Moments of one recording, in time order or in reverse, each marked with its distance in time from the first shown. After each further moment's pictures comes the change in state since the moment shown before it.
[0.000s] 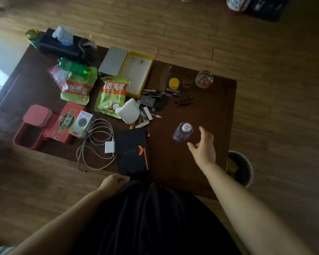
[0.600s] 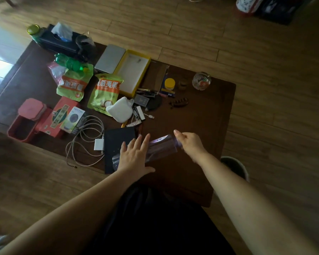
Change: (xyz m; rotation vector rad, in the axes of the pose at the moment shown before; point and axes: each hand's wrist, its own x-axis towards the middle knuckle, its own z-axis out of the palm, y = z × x) left_hand 0.028 0.135 0.035 0.538 0.394 0.265; right_hand 0.048 0.003 -0.027 0.152 -0.412 -0.062
